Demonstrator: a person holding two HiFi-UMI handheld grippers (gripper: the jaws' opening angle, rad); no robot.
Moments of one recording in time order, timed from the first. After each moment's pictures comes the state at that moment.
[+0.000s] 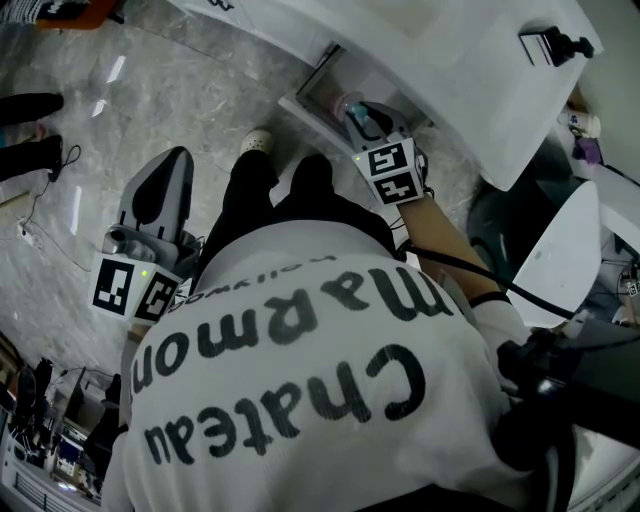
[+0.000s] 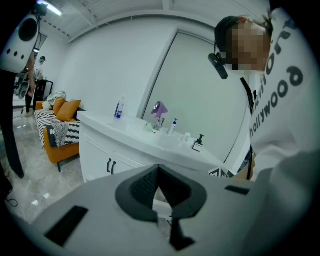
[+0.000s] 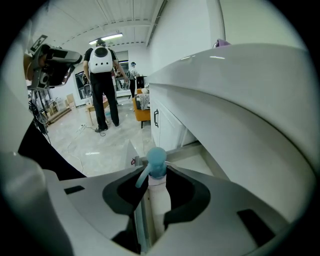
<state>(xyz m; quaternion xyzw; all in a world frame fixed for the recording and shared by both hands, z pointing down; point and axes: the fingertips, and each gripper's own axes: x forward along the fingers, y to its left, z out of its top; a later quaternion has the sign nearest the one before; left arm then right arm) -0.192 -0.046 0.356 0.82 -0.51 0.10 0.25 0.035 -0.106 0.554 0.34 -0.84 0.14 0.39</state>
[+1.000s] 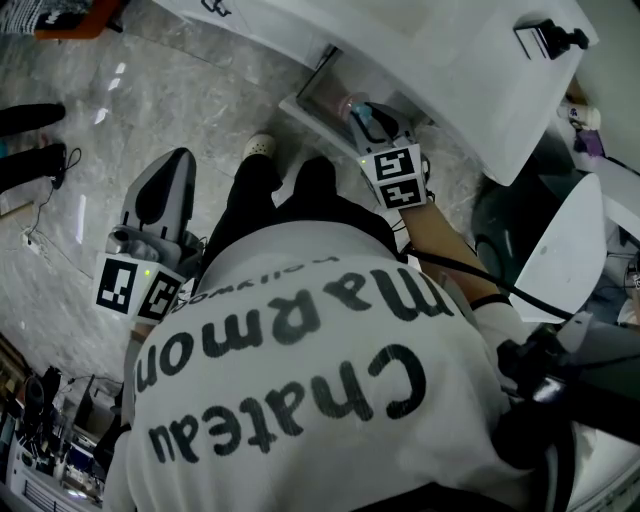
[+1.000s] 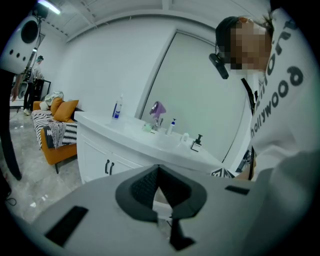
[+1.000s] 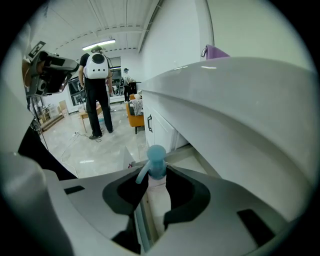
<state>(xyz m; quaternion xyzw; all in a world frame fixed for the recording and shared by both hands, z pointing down) -0.188 -0.053 0.350 0.83 -0.50 0.09 0.25 0.041 -0.108 0.541 0.38 -0.84 0.15 0.36</state>
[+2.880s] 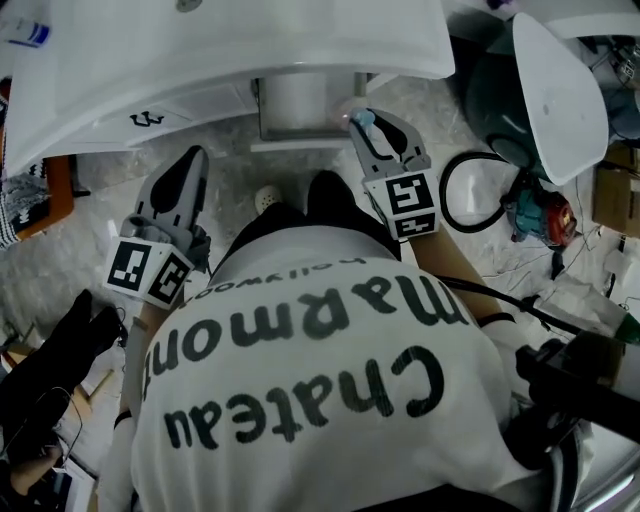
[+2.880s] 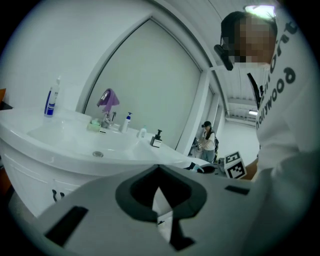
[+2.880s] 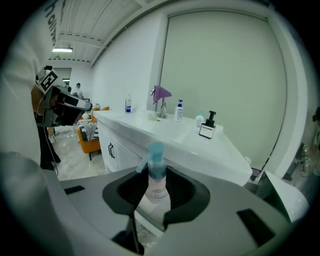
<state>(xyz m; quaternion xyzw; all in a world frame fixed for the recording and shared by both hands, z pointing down) -0.147 -0.120 0.333 0.96 -0.19 0.10 0.18 0.066 -0.035 0.400 0.68 -0.69 0.11 0.25</state>
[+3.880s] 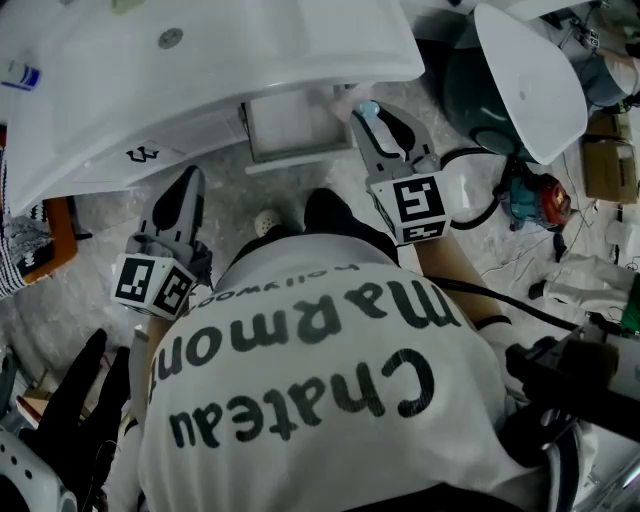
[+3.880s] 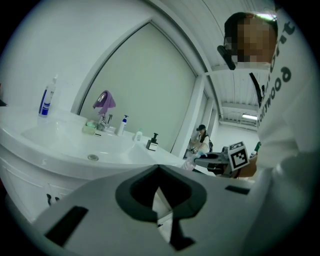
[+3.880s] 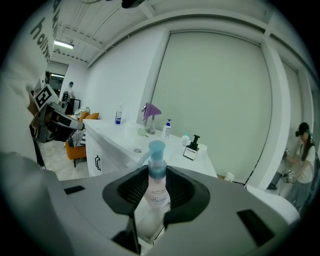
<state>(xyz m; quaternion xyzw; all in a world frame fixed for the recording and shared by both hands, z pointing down) -0.132 -0.130 0.334 0.97 -0.17 0.09 0.18 0.094 -0.039 0.330 0.73 -0.65 0.05 0.22</state>
